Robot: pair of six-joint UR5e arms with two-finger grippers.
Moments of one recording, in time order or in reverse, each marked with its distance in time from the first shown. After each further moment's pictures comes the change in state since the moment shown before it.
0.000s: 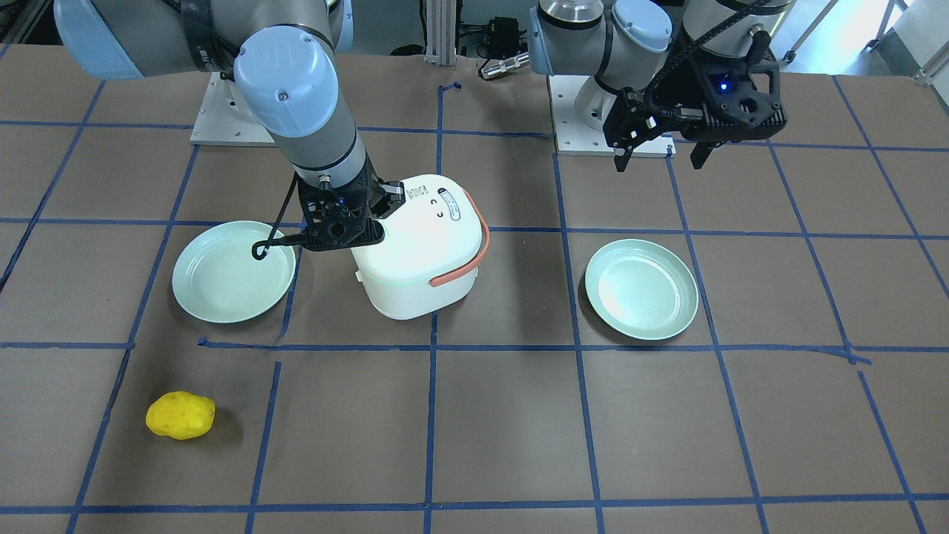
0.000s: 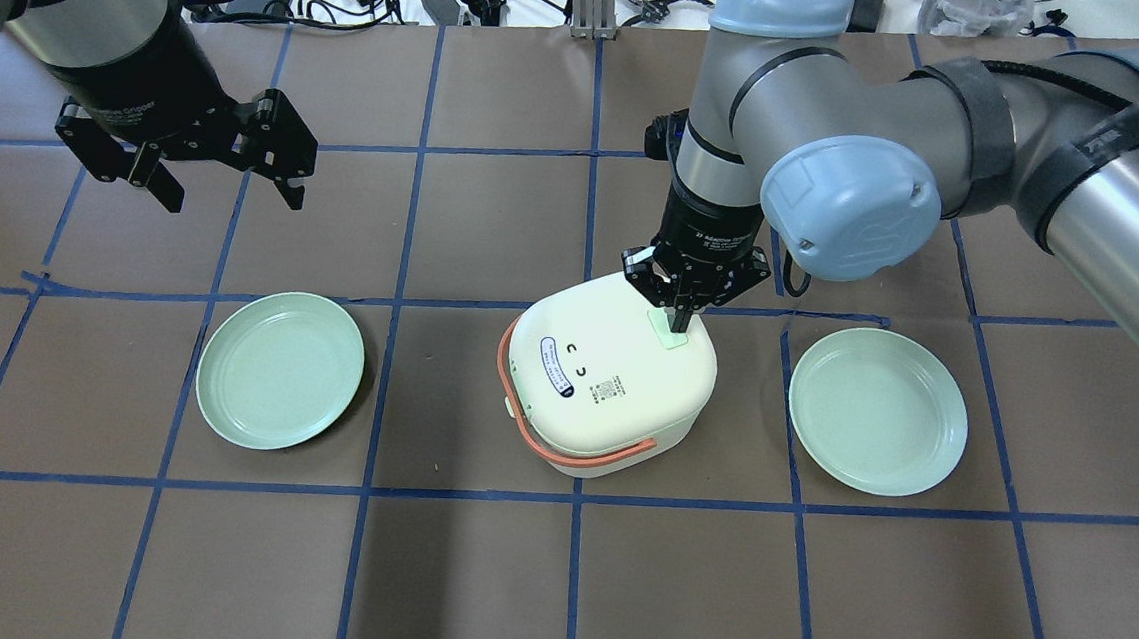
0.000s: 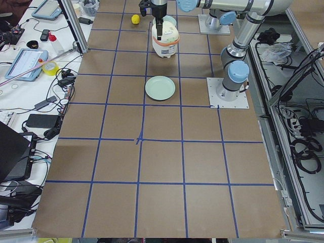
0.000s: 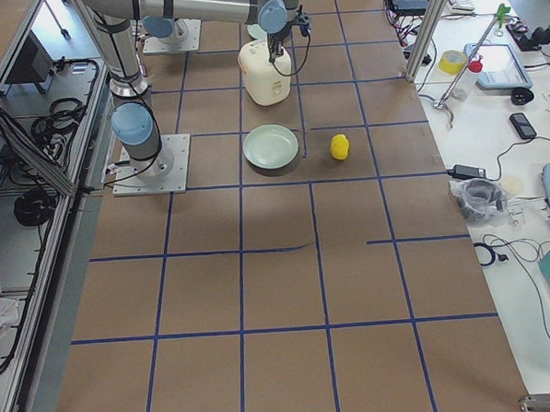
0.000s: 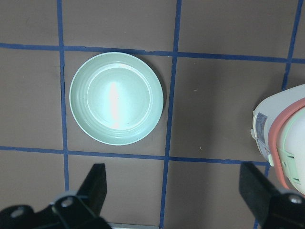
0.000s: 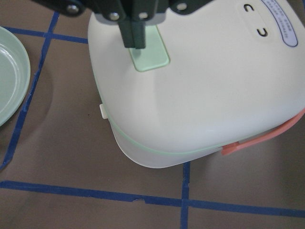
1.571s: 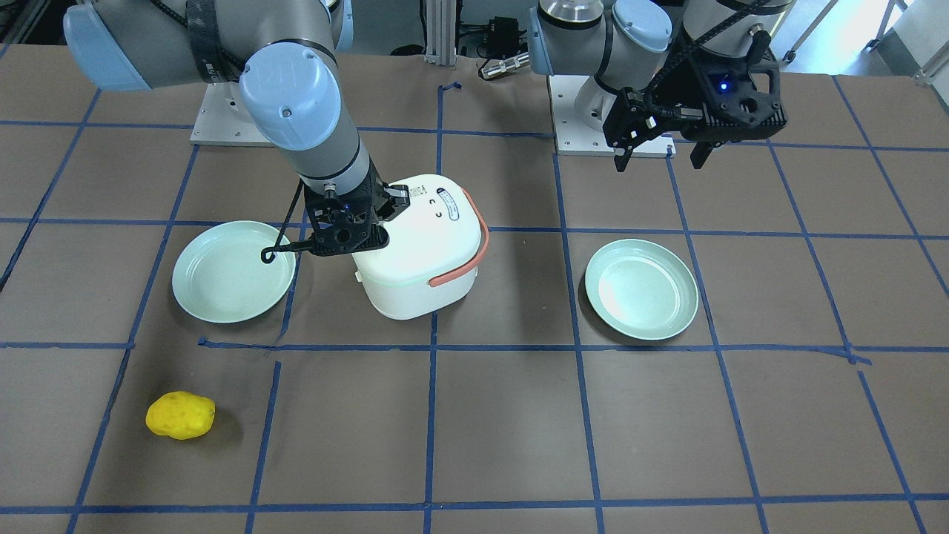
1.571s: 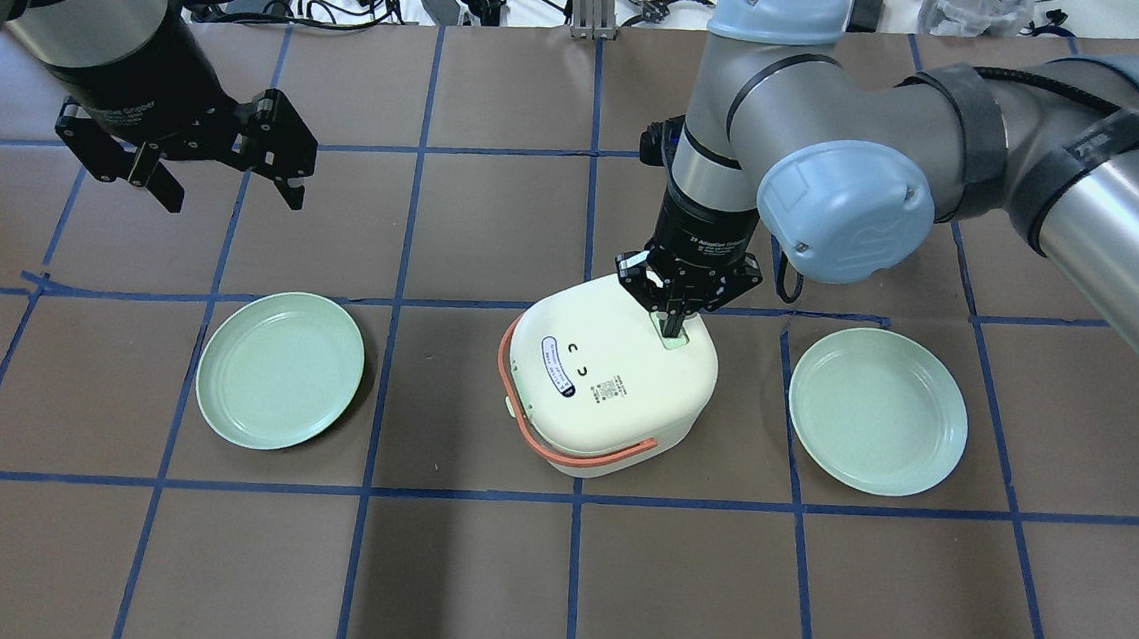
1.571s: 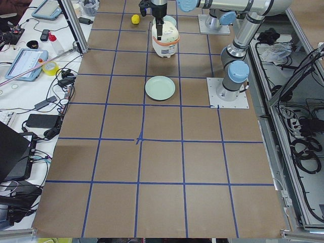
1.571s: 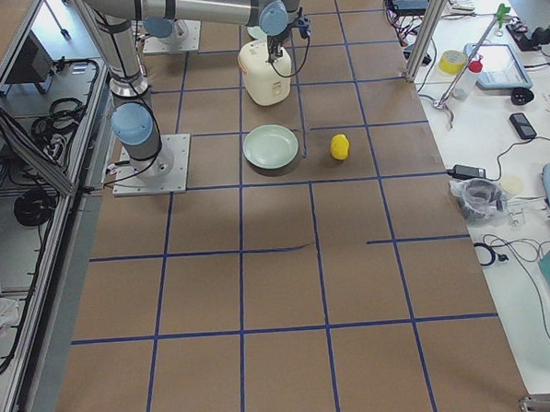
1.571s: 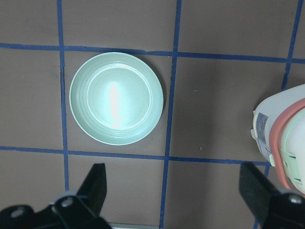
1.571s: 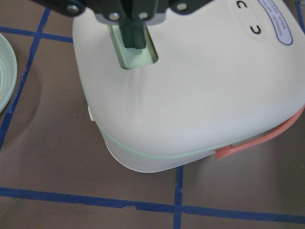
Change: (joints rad) left arm 0.000 0.000 0.000 0.000 0.000 0.000; right arm 0.000 0.010 0.004 -0.001 0.020 -0.001
